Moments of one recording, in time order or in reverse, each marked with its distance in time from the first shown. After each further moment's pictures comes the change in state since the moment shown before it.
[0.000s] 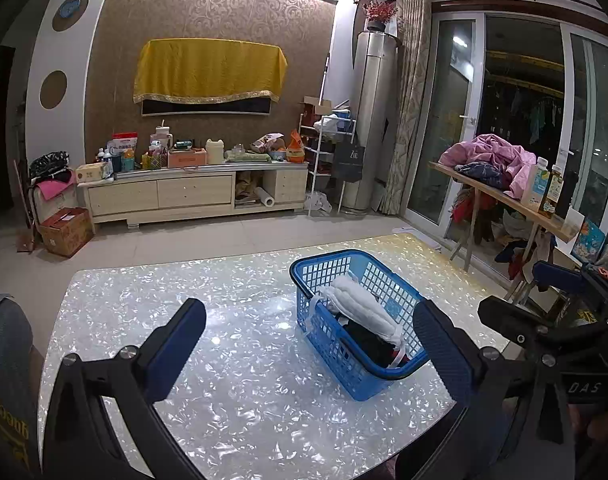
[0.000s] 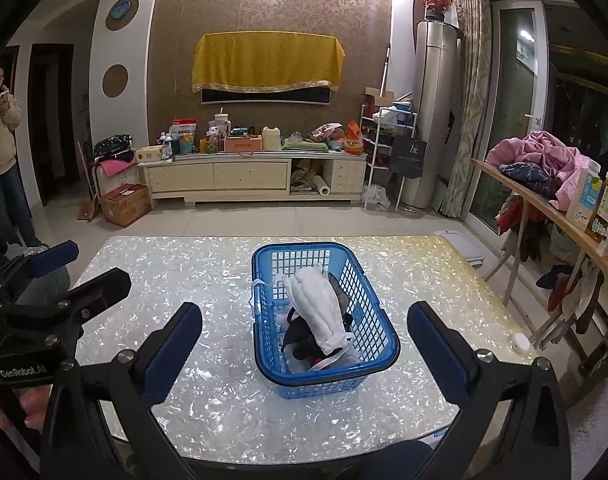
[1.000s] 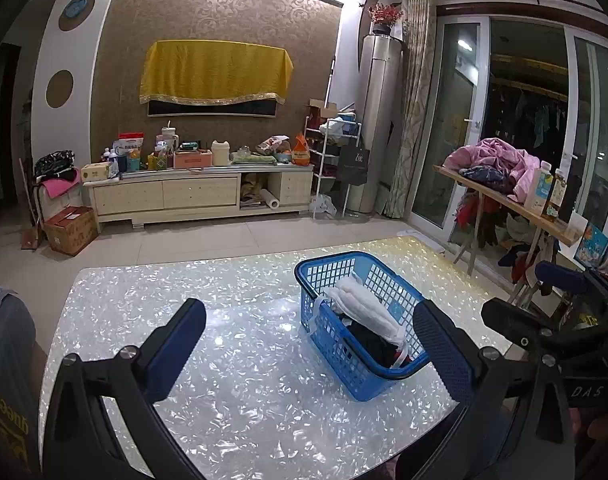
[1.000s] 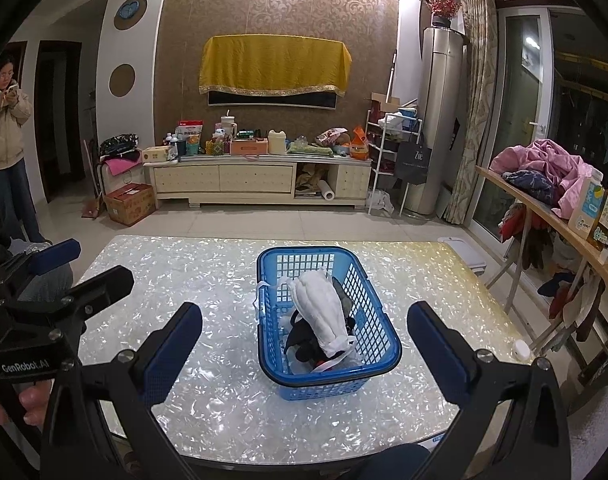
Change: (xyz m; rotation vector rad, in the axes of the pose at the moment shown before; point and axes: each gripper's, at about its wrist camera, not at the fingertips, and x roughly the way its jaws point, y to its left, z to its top) left arm -0.005 -0.003 -0.002 -0.017 -0.009 0.023; right arm -0.007 0.003 0.005 -0.018 -0.012 0.009
